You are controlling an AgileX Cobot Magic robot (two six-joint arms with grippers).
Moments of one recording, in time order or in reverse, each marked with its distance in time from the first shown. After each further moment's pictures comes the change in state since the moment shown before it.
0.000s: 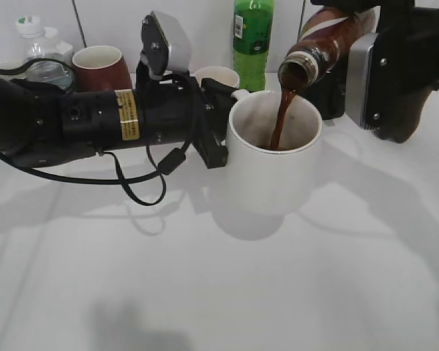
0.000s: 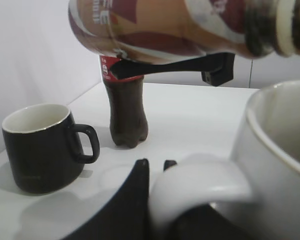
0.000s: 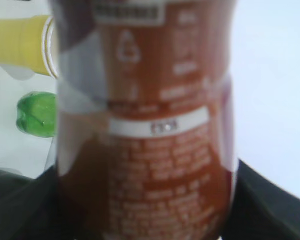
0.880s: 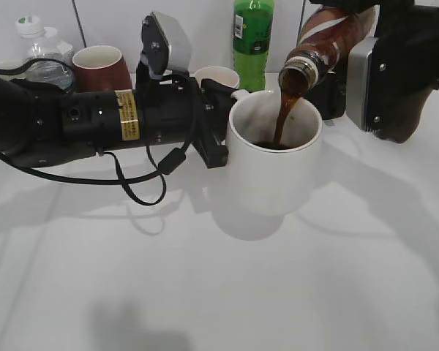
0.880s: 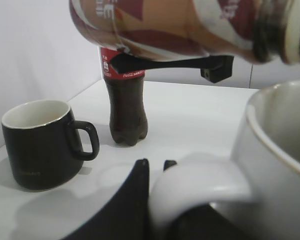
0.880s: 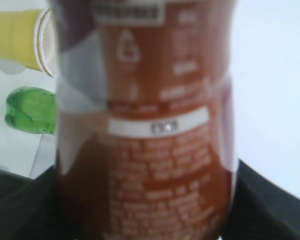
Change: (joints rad) left arm 0.000 0.000 0.000 0.000 0.005 -0.015; right arm 0.000 0.000 0.000 0.009 -0.009 -0.070
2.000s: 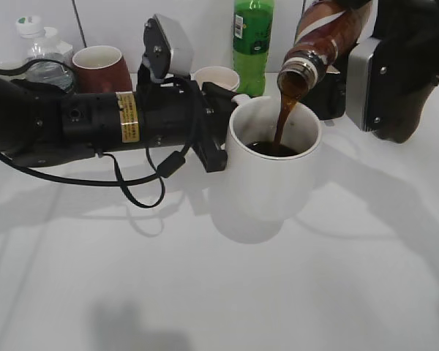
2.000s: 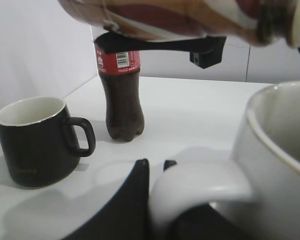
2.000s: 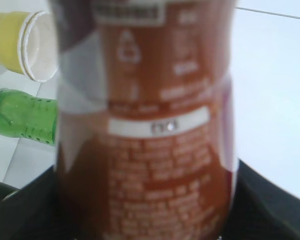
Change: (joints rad) left arm 0.000 0.000 0.000 0.024 0.007 0.000; right arm 0.000 0.000 0.000 0.019 -0.056 -0.083
